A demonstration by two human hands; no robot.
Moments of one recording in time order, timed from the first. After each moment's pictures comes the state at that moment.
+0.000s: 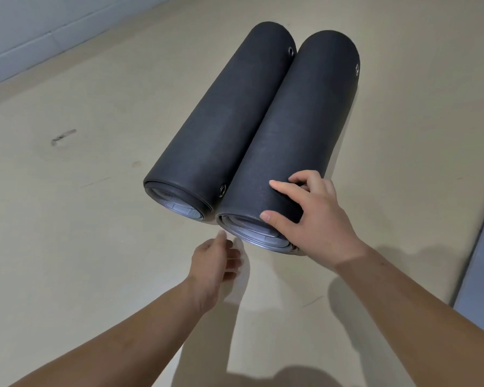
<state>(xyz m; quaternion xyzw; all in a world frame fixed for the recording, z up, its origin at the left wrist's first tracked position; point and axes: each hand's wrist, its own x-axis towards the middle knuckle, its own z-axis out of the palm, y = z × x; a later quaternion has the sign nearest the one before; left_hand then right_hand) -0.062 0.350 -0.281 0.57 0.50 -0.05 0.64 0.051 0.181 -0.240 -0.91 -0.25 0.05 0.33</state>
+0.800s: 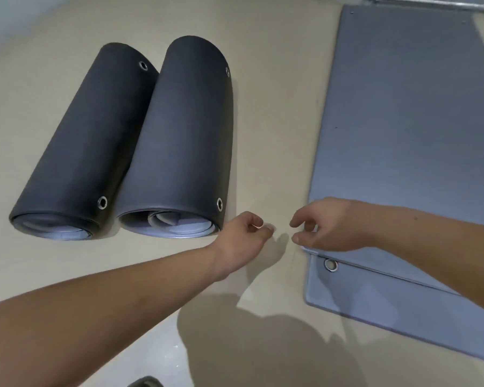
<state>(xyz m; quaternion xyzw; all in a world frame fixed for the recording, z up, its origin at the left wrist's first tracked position) -0.040 0.117 -0.229 0.81 0.12 -0.27 0.51 -0.016 -0.083 -0.152 -0.92 -0.13 0.36 0.07</state>
